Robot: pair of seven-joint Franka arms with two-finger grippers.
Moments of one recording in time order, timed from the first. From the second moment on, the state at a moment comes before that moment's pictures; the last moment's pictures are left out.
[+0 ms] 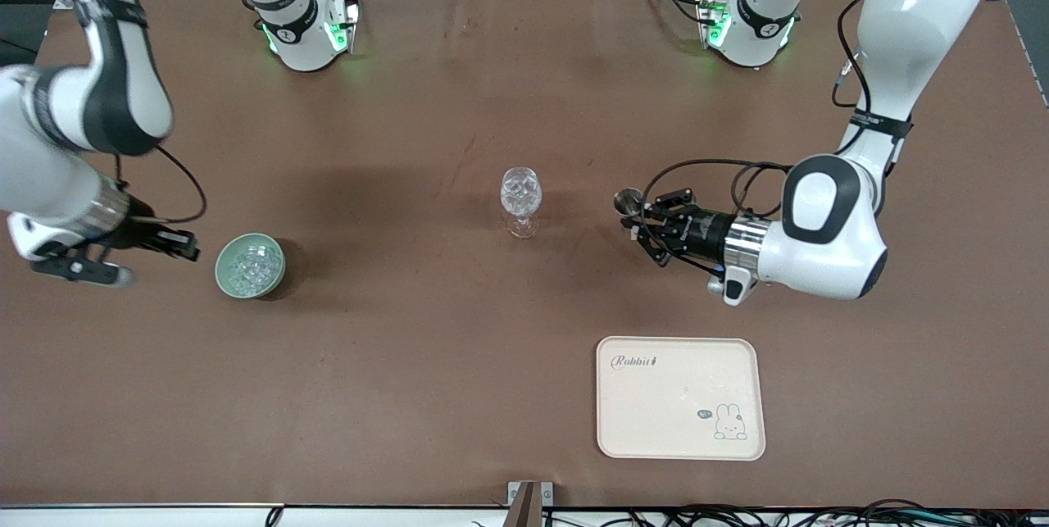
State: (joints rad) left arm 0.01 0.53 -0.36 -1.64 -0.81 1.78 -1.13; right arm 0.02 0.11 -0.10 -1.89 0.04 2.04 0.09
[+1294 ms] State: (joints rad) left arm -0.26 0.42 -0.36 -1.70 -0.50 2.02 -1.62; right arm -0.04 0.04 -0.09 -1.44 0.00 1.45 0.07
